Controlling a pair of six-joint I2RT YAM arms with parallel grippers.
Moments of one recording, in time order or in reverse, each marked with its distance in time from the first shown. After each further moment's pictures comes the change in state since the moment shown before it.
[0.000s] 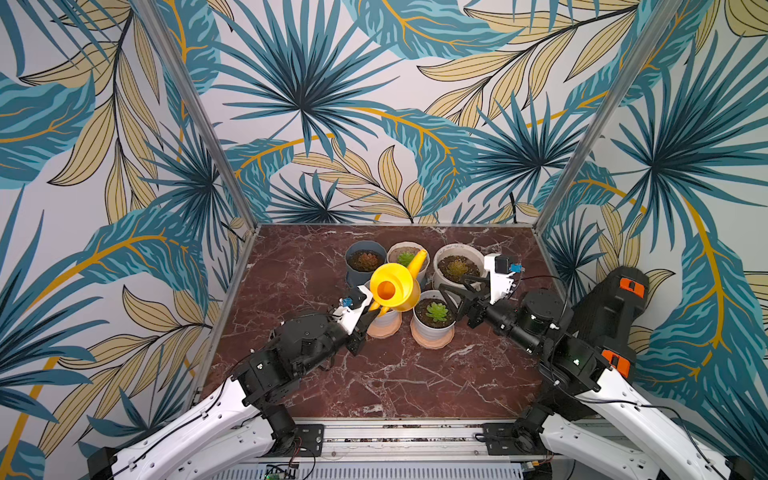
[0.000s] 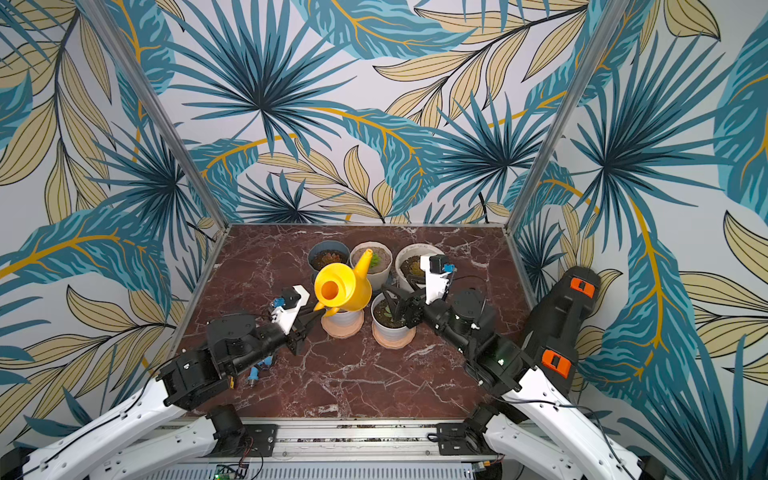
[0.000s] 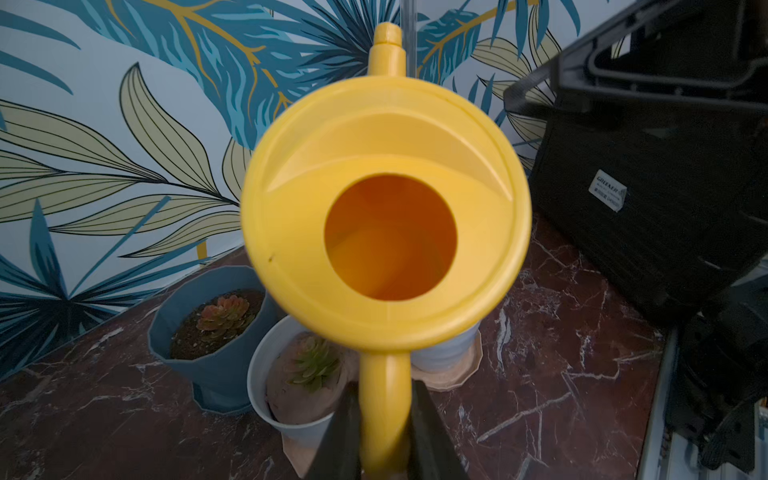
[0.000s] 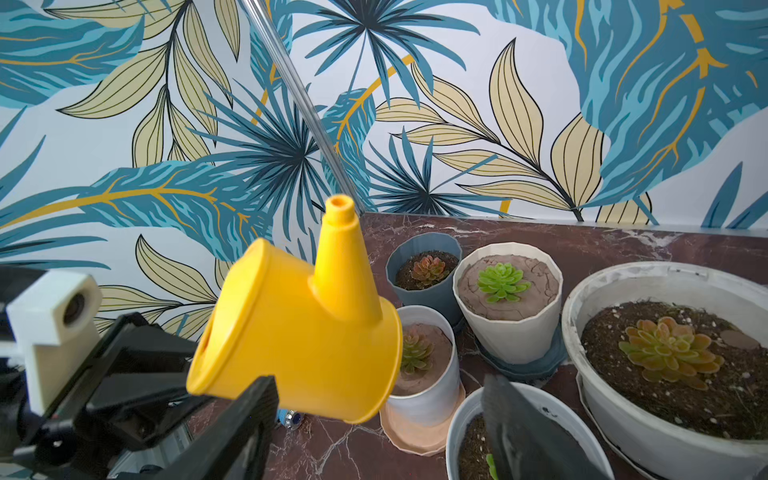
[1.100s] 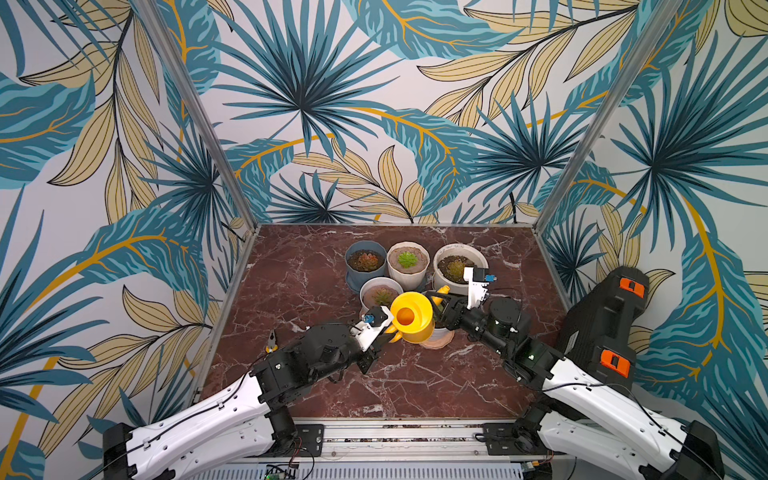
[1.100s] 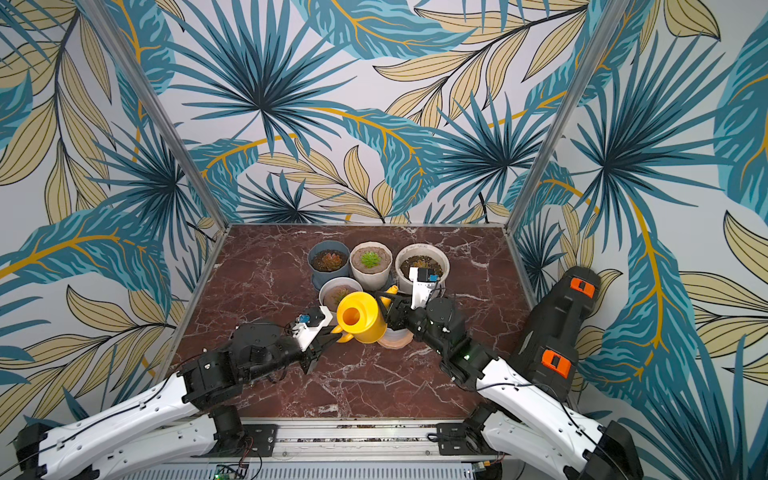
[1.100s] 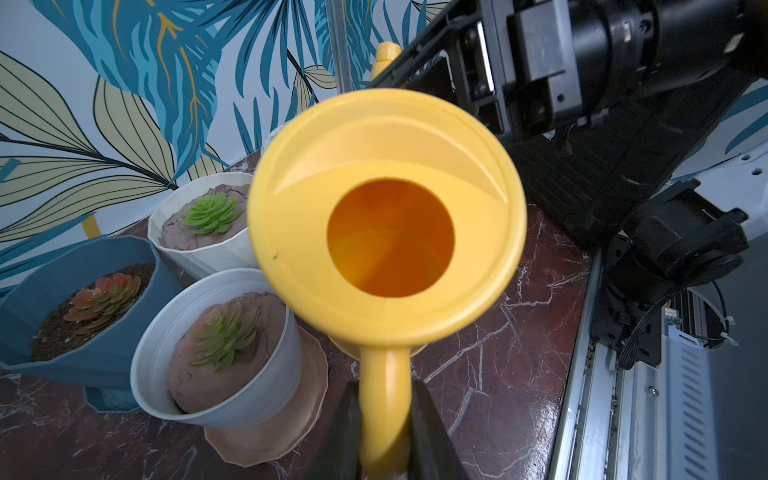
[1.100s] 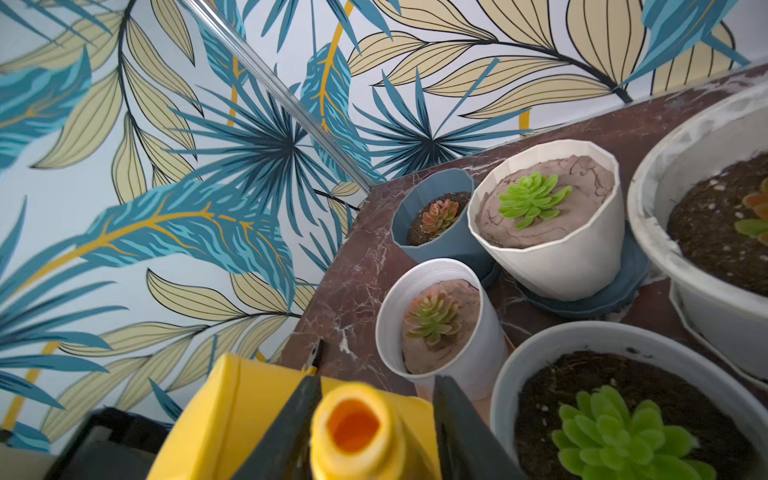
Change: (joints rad) left arm -0.094 0.062 -0.050 -0.003 0.072 -0.024; right arm 0.002 0.118 -0.278 0.365 -0.036 0.293
